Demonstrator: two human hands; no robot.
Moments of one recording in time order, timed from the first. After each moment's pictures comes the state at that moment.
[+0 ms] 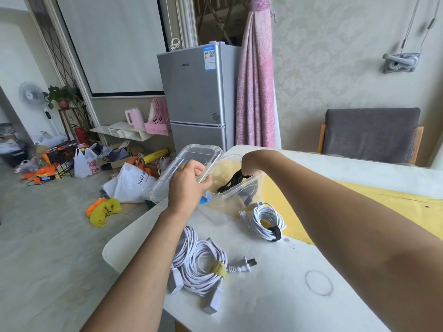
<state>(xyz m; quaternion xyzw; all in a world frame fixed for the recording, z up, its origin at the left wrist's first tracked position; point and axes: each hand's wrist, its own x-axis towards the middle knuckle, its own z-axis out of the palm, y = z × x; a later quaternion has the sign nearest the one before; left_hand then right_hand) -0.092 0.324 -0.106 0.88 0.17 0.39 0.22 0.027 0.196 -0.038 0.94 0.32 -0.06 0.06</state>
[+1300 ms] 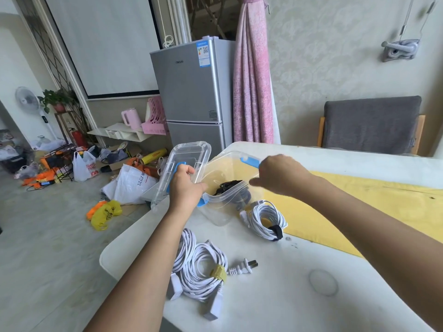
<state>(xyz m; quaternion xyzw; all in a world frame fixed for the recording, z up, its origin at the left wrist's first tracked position) -0.080 0.324 -0.110 0.82 0.27 0.31 0.39 -0.003 0.125 -0.057 0.93 0.35 0.05 -0.08</state>
